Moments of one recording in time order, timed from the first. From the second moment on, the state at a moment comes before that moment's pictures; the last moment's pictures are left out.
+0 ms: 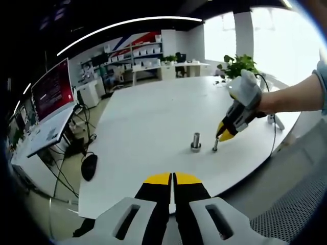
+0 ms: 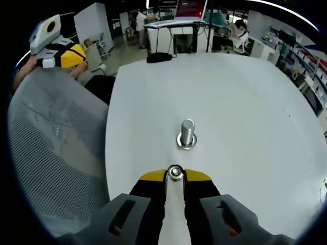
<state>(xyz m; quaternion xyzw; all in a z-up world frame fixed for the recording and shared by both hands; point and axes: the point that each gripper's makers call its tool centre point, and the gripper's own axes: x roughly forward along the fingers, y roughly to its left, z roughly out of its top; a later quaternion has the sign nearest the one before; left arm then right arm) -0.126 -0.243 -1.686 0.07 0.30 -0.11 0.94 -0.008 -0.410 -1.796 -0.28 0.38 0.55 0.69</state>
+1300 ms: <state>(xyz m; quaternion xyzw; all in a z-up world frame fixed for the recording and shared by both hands) -0.125 -0.241 -1.686 0.06 0.30 -0.11 0.95 -0.005 -0.405 -1.828 -0.46 0.41 0.56 0.55</state>
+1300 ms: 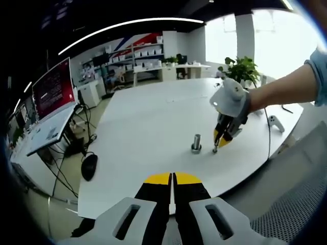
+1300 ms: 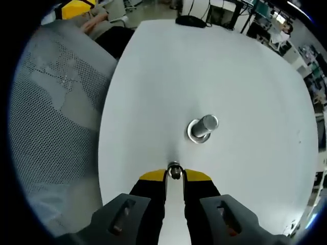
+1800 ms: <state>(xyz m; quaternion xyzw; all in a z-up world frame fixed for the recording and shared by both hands) -0.124 -0.239 -1.686 0.06 0.30 -0.11 0.95 -0.005 -0.412 -1.850 -0.48 0.42 0.56 0.53</state>
